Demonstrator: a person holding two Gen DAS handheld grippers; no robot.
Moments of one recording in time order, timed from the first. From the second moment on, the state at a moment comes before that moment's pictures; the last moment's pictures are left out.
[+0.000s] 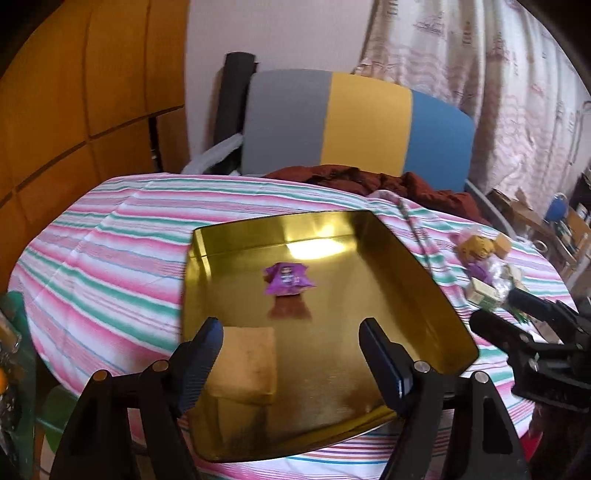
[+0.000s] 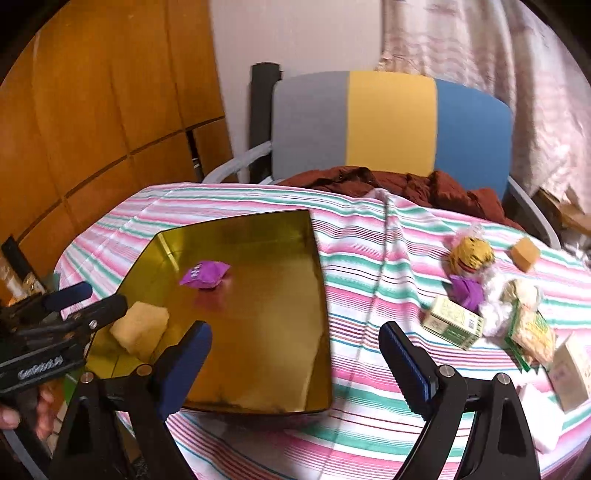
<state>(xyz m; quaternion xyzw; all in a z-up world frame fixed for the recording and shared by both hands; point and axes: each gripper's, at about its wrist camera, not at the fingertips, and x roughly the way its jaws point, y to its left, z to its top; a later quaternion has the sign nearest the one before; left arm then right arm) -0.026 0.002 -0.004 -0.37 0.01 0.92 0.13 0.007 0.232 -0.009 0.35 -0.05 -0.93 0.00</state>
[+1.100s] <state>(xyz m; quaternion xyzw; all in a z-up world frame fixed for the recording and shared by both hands) -0.052 0.281 -0.039 -0.43 0.17 0.81 0.35 0.035 0.501 0.001 0.29 -0.26 -0.90 -0.19</state>
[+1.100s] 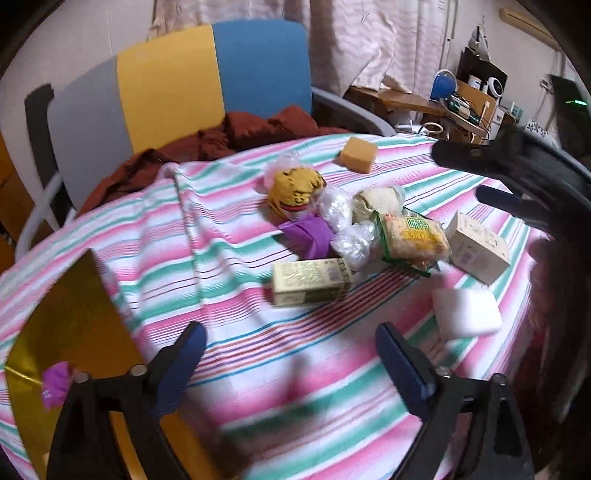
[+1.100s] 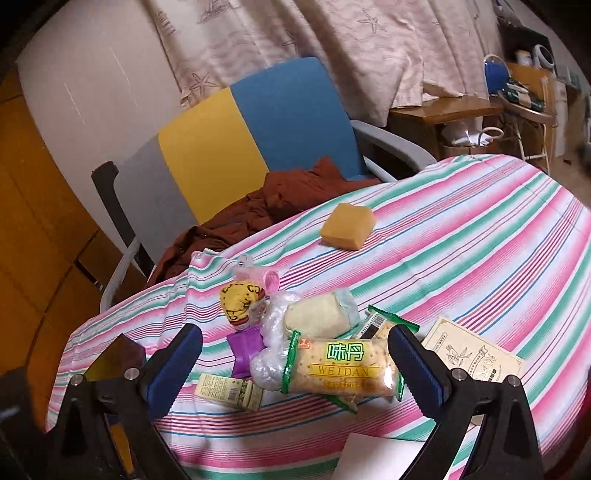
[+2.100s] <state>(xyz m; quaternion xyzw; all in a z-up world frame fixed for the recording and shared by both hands) -0.074 0.318 -0.085 -0.46 0.15 0.80 0.35 0.036 0.521 -0.012 0.31 -0.32 -0.88 -0.18</state>
